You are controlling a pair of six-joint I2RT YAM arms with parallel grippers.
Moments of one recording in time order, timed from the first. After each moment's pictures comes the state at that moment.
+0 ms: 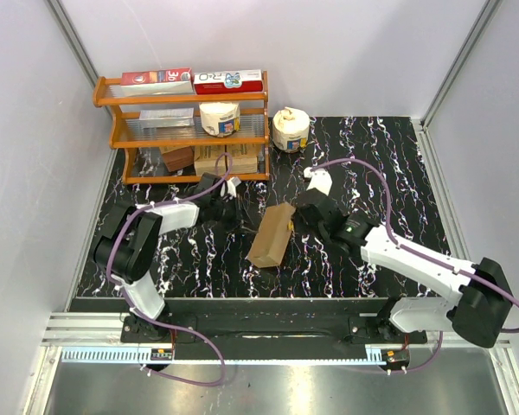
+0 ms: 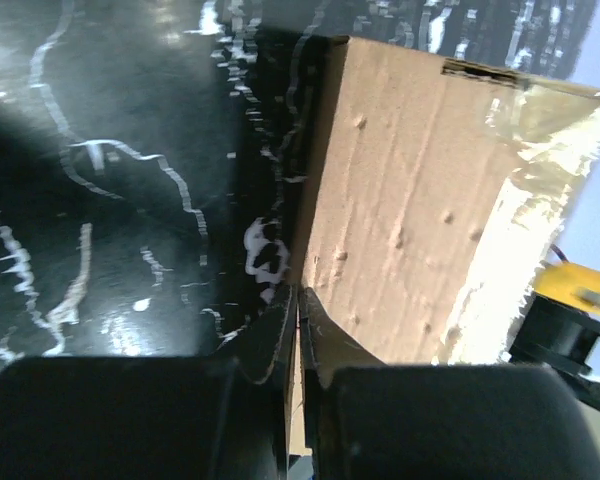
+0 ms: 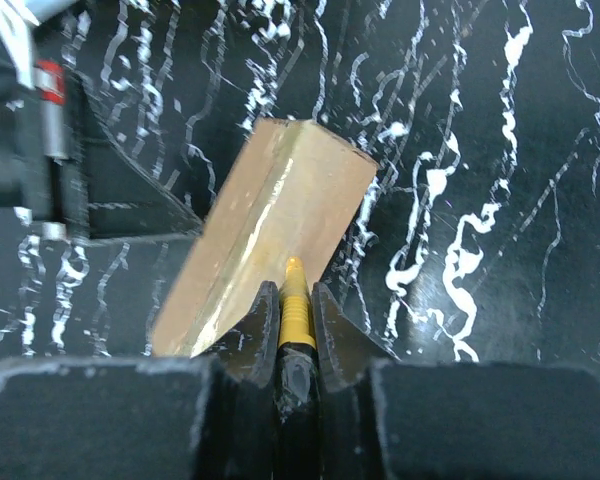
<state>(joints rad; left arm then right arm) -0.42 1.73 0.87 -0.05 0.65 -0.68 0.88 1.26 0.93 -0.38 0.42 0.62</state>
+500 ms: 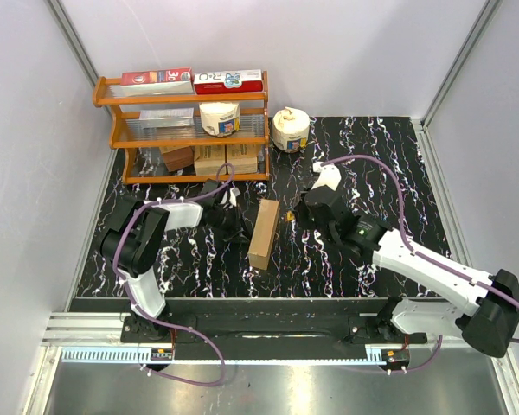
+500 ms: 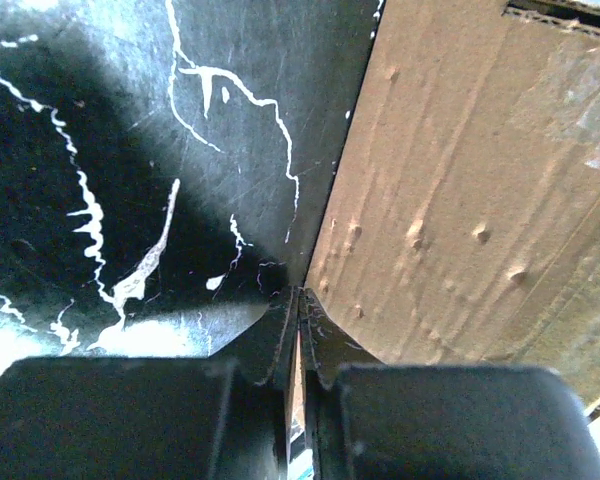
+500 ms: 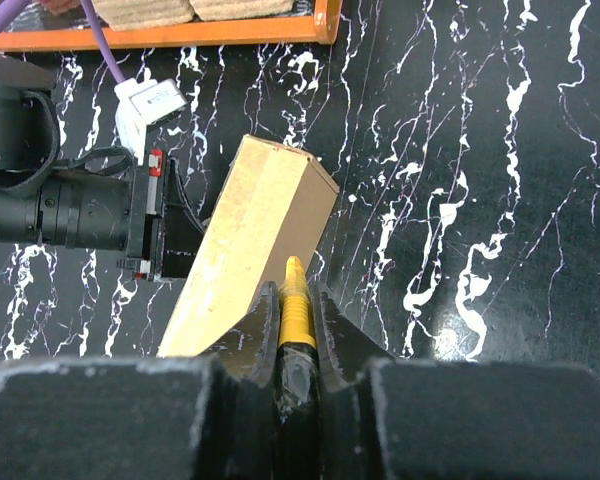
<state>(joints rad) -0.42 1.80 0.87 -0.16 0.60 -0.67 0.88 1.18 0.96 -0.34 0.42 0.62</state>
